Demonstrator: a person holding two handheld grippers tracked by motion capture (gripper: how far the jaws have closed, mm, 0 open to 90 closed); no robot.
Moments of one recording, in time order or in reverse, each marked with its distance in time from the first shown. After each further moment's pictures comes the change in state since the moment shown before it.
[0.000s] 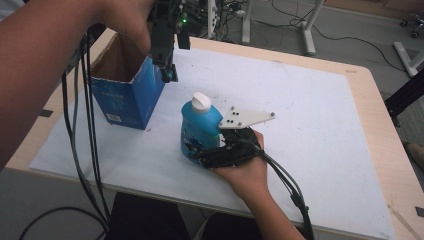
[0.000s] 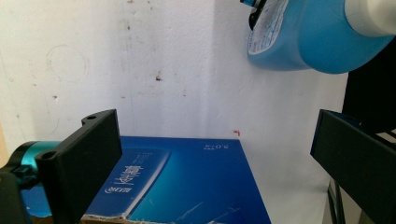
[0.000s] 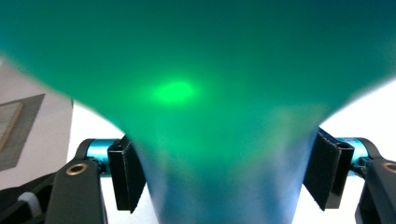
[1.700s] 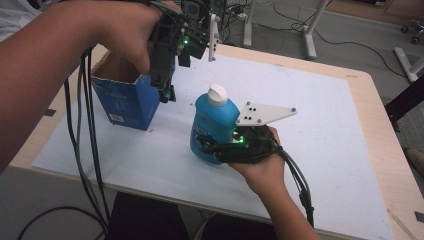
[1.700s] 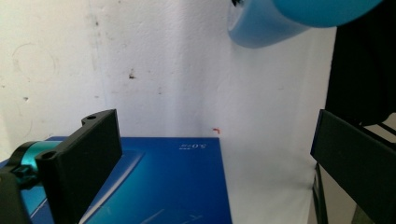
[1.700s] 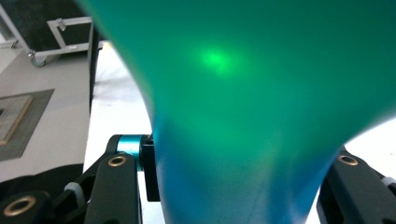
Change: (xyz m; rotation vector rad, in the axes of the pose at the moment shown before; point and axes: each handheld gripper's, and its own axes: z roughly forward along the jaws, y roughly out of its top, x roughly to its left) left arm -0.035 0.004 0.010 0.028 -0.014 0.030; right arm -0.007 0.019 -0.029 -0.028 0.049 -0.079
